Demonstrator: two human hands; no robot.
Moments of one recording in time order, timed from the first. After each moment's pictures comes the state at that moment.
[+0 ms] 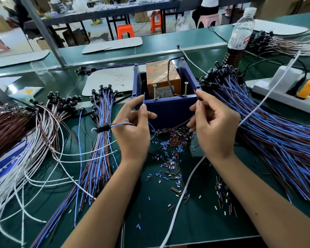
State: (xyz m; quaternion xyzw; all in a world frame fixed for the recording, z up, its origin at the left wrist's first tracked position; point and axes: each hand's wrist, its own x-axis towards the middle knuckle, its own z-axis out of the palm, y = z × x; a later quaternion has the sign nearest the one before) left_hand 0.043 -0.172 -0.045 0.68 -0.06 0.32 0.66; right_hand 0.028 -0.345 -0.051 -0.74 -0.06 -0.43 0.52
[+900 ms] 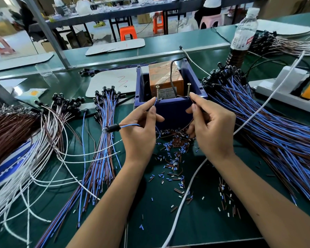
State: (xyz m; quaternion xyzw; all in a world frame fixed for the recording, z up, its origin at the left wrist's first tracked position) left_hand 0.044 -0.173 -0.047 0.69 -0.11 0.28 0.66; right_hand 0.033 -0.345 -0.055 -0.76 -0.11 -0.41 0.49
